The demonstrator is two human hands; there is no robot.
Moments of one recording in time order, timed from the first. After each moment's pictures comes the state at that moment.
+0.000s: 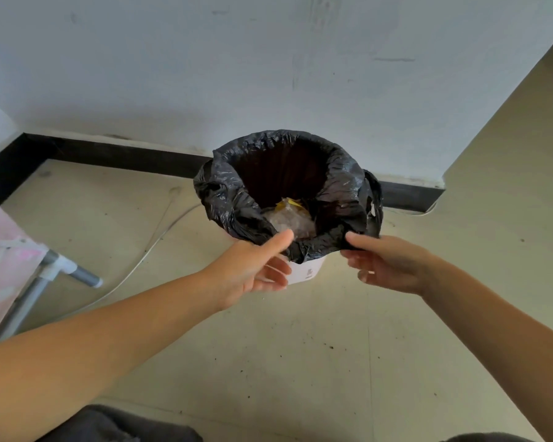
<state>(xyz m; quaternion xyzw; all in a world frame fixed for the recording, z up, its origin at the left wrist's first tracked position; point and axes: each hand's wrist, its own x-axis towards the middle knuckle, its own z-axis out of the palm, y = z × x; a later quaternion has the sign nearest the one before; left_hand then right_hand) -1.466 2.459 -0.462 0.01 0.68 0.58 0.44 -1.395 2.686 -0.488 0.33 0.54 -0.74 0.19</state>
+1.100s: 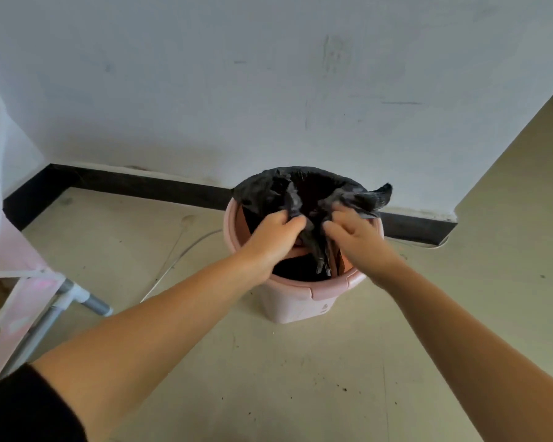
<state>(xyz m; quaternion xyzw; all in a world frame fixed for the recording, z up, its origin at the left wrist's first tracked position) -1.520 2.505 -0.442 0.06 0.70 0.64 0.31 -1.460 2.643 -0.452 0.12 0.84 -0.52 -0.04</state>
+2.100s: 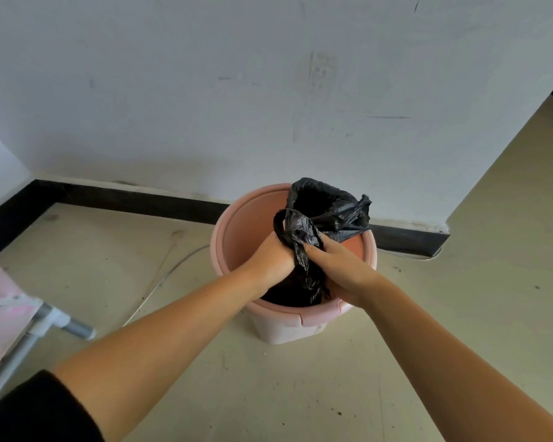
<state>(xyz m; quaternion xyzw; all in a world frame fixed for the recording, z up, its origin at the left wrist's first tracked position) -1.531 2.527 -0.455 0.26 0.76 0.55 0.24 -1.477 2.646 -0.473 0.13 0.63 -0.76 0.10</state>
